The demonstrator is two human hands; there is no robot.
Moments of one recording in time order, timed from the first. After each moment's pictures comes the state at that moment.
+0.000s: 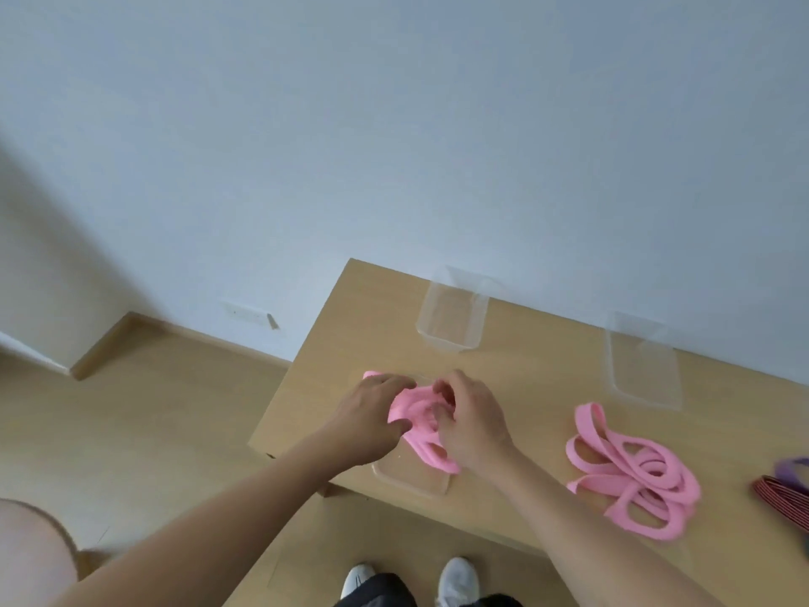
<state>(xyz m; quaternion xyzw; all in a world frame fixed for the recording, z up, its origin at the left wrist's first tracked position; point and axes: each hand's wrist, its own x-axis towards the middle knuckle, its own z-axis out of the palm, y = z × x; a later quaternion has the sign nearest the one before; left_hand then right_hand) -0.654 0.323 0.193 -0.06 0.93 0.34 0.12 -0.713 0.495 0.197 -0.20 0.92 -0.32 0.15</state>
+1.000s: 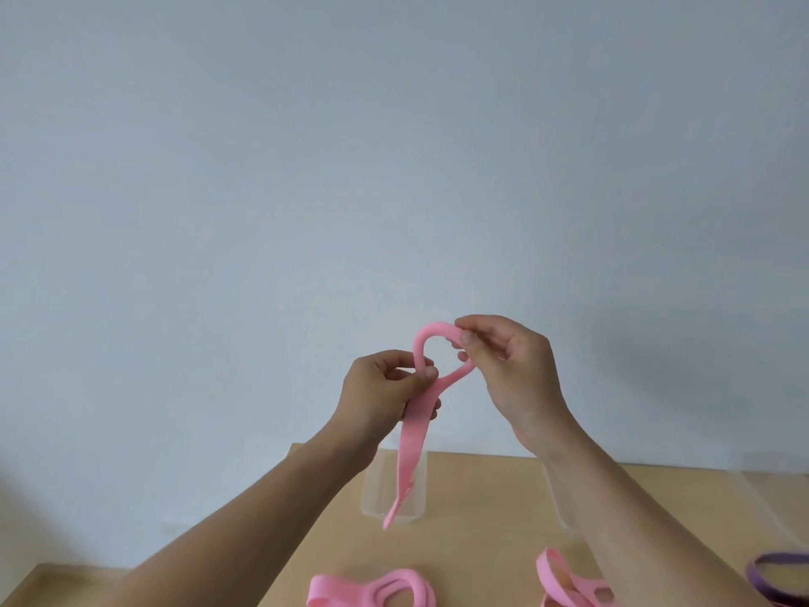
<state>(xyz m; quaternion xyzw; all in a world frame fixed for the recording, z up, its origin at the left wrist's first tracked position) -0.779 0.393 0.415 -0.05 0.72 0.69 -0.05 -0.821 0.561 0.425 -0.15 0.73 -0.66 -0.11</state>
